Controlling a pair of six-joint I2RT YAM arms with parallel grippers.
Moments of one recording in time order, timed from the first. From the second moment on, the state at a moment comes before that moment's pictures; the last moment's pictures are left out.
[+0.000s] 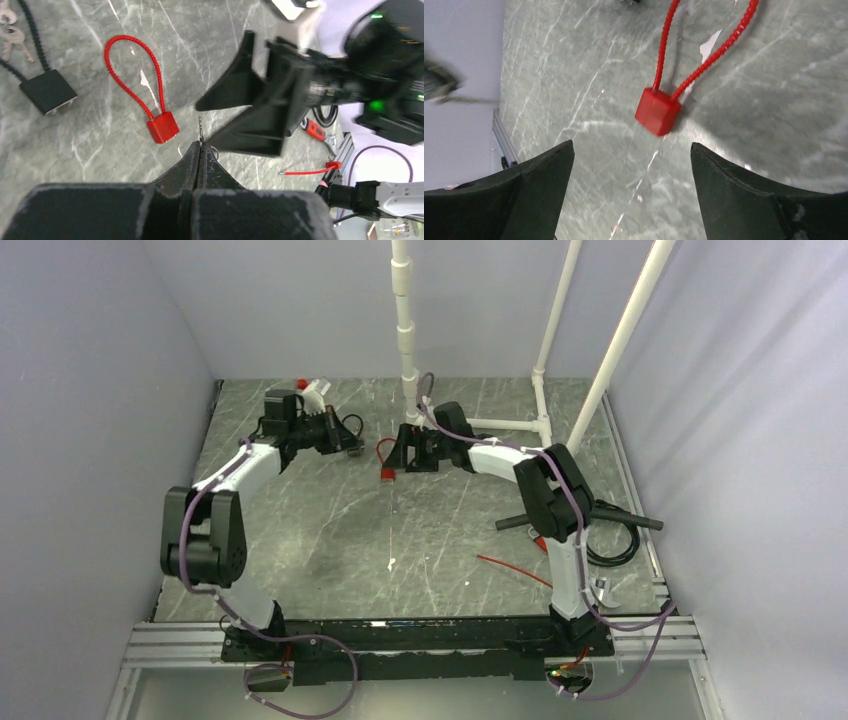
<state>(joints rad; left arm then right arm) -0.08 1.62 1.09 -0.03 0.73 -0.40 0.53 2.16 1.44 0.07 -0.57 0.60</state>
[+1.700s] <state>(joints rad) -0.26 2.08 1.51 -0.19 0.54 -0.27 0.16 1.21 0.89 -0.79 -0.31 -0.45</state>
